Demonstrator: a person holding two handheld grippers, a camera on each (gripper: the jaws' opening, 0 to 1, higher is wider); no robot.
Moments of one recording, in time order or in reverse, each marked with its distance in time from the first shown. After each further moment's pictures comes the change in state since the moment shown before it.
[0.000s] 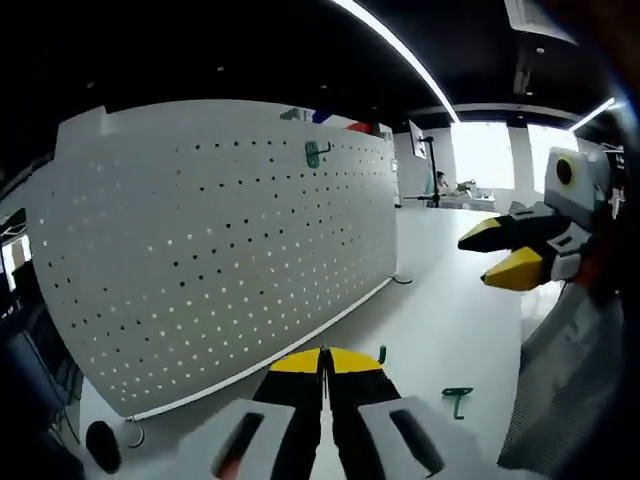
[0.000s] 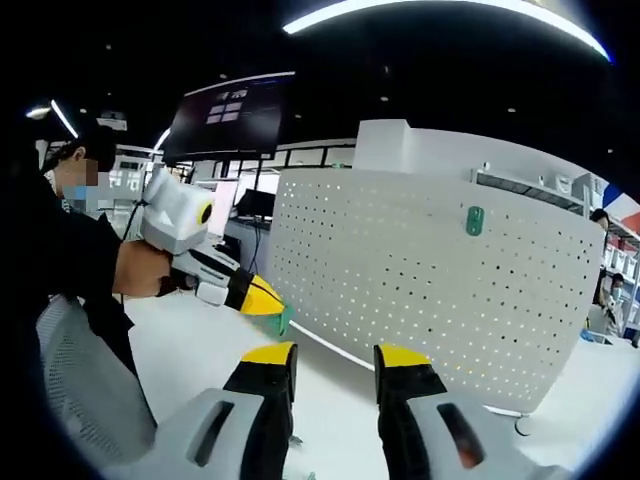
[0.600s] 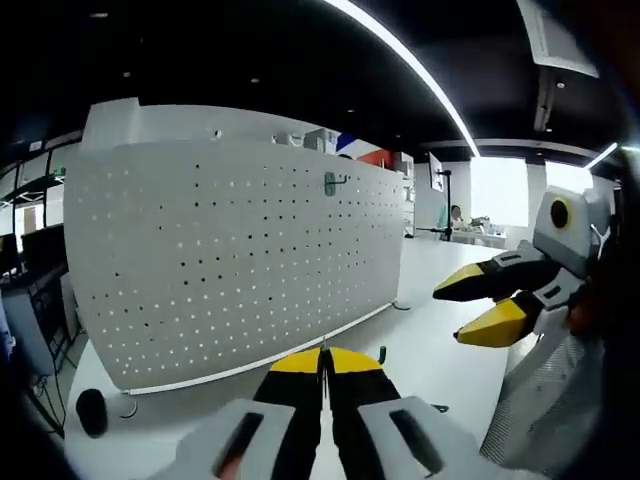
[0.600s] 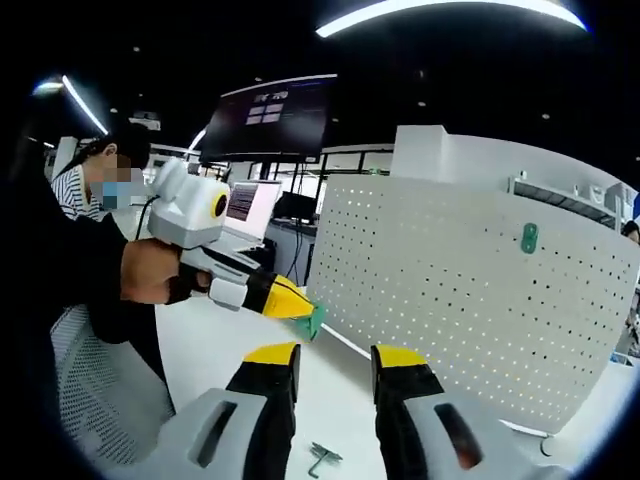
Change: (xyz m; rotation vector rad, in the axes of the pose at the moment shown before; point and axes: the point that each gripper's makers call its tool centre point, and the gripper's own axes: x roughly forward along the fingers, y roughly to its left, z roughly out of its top) left arm -0.031 -0.009 0.005 -0.104 -0.086 0.036; right arm 0.015 0.050 0.009 -0.059 -0.016 0.142
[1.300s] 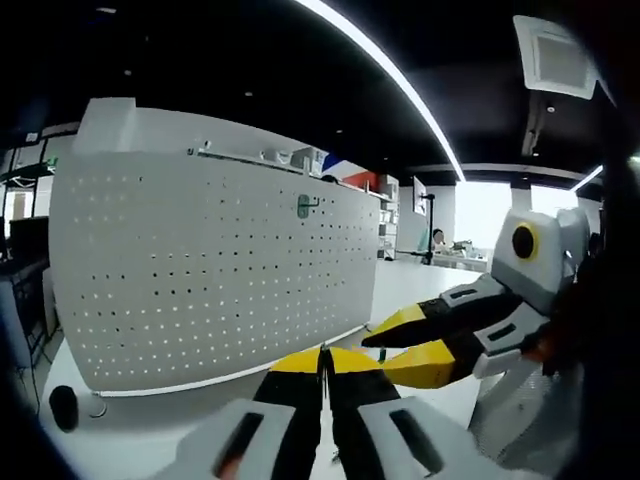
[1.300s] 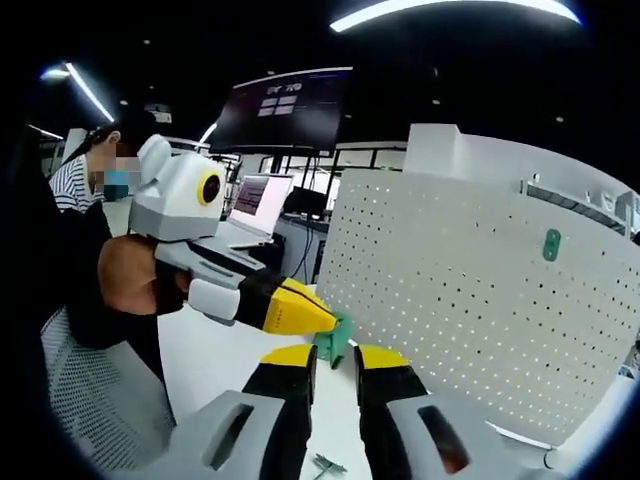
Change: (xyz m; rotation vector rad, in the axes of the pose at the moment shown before) left arm 0.002 -0.034 0.013 -0.055 -0.088 -0.092; right arm 0.022 0.007 0.001 -0.018 0.013 0.036
